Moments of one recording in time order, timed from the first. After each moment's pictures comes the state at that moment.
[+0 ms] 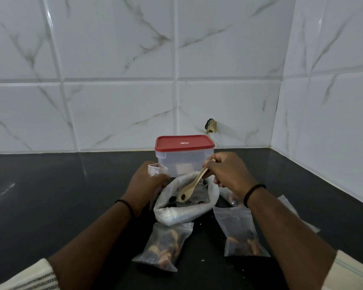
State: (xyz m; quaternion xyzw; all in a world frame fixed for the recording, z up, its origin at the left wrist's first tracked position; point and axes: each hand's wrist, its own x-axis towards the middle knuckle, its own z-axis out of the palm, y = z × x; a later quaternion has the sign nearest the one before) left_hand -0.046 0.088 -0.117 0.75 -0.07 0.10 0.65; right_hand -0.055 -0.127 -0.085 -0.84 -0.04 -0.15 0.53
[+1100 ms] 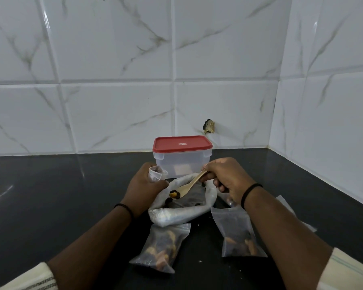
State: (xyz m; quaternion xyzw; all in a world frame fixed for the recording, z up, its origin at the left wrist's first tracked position) left_hand -0.045 0.087 -0.124 0.84 -0.09 0.18 0.51; right_hand -0.051 -0.125 -0.086 -0.76 0.05 -0.03 0.65
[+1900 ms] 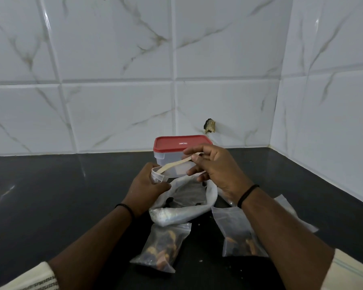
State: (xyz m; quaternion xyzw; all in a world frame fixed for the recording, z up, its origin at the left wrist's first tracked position) left_hand -0.045 0.086 -0.124 0.84 -0.12 0.16 0.50; right_hand -0.061 -0.110 -0.081 -0.72 -0.18 -0.10 0.66
